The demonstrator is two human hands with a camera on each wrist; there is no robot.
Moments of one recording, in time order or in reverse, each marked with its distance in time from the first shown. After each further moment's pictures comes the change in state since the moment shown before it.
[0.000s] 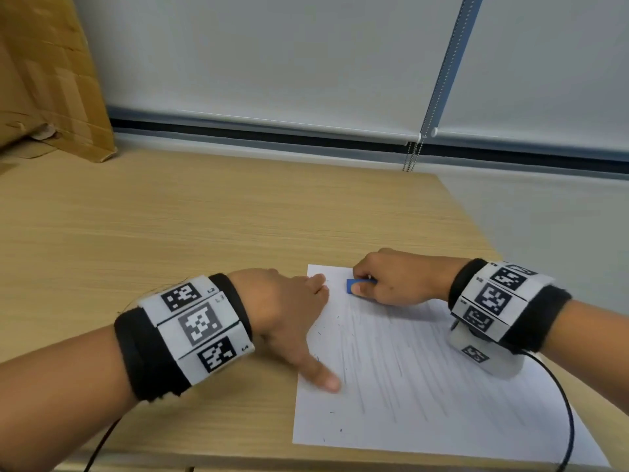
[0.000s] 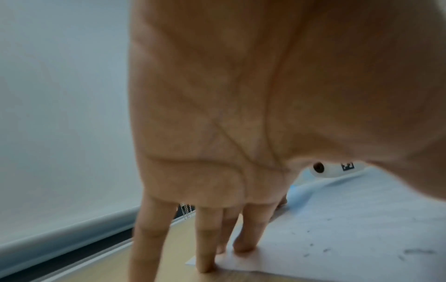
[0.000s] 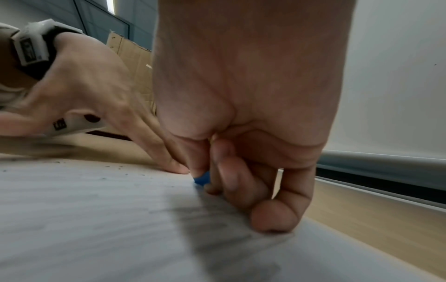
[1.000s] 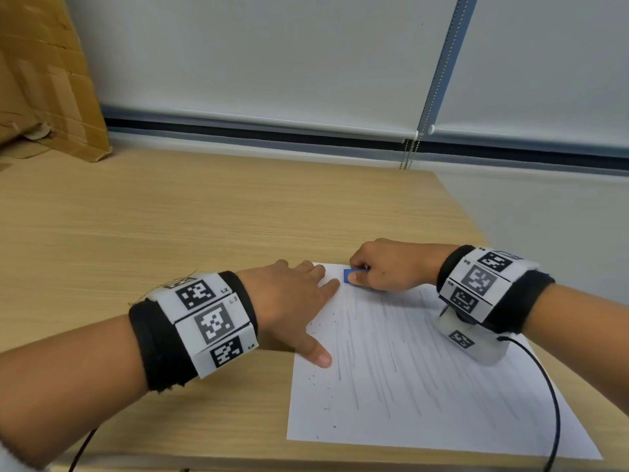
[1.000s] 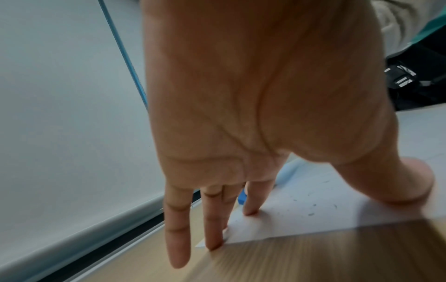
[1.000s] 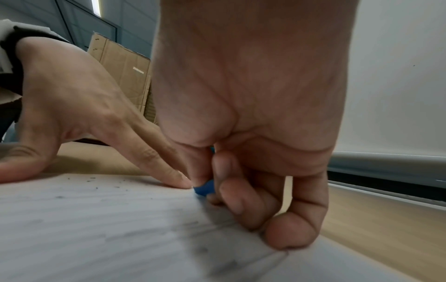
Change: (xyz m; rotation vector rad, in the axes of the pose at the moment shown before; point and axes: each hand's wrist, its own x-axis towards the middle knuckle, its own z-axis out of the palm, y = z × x) left_hand 0.018 -0.005 0.003 0.117 0.193 0.082; right_hand 0.010 0.004 -0.009 -0.003 -0.011 0.045
